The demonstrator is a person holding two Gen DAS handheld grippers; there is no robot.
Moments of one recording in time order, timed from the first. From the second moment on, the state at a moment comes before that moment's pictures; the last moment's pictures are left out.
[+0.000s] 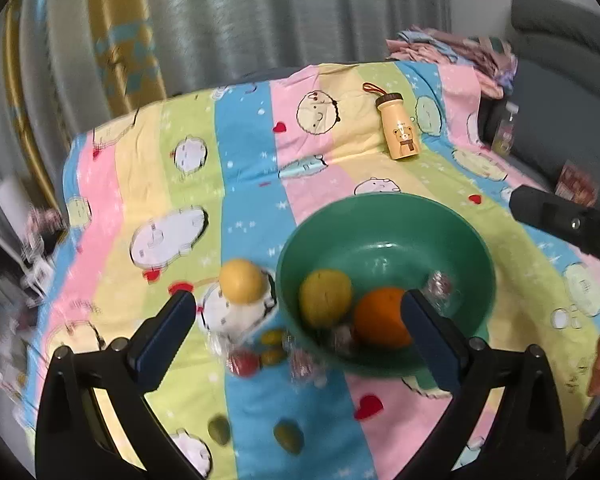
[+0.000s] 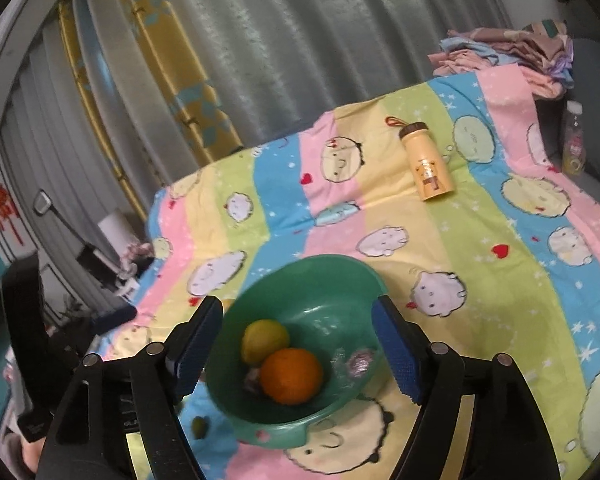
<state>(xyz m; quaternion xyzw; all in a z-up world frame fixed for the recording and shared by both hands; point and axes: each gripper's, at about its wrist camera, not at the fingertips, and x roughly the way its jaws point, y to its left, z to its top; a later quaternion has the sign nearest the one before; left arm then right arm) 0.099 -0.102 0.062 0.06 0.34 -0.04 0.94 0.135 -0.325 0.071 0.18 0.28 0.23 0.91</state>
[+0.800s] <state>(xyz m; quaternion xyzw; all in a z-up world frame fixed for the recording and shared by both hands) 0.048 0.030 -0.011 -0.10 0.40 0.00 0.91 0.069 -0.199 0.028 0.03 0.35 0.36 0.86</state>
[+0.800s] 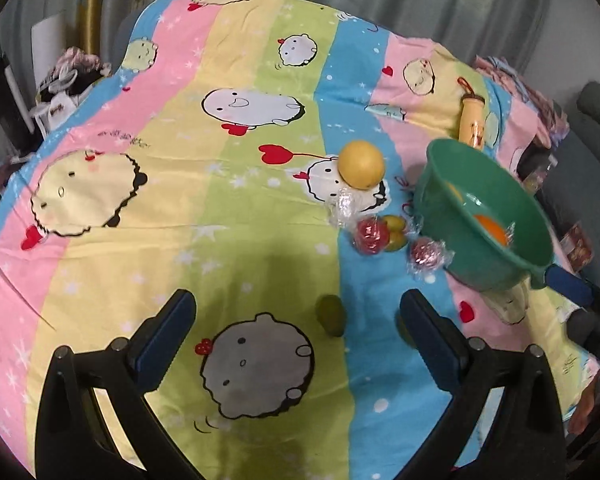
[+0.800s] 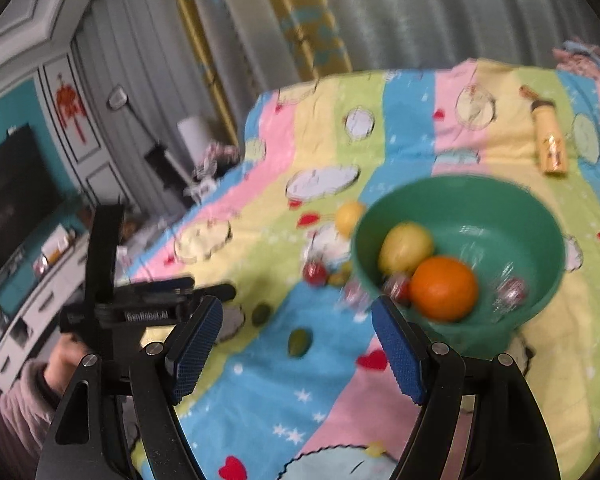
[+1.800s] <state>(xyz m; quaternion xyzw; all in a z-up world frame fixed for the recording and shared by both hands) 0.074 0.006 -0.053 -0.04 0.45 -0.04 0.89 0.101 -0.125 -0.044 -0.07 0.45 0.35 0.82</state>
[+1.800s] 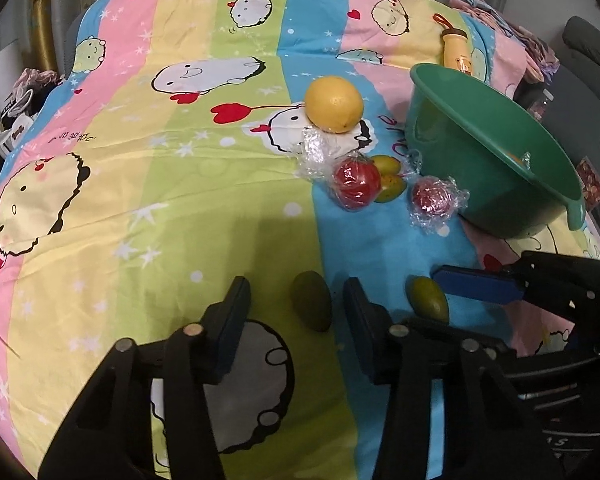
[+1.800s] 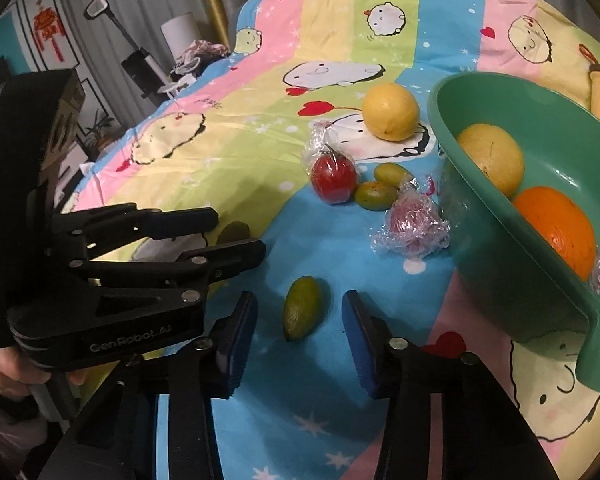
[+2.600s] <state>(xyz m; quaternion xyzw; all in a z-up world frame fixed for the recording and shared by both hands) 0.056 0.006 -0.036 -0.04 0.43 -0.05 0.90 0.095 -0.136 -0.030 -0.03 0.43 0.37 0.82</state>
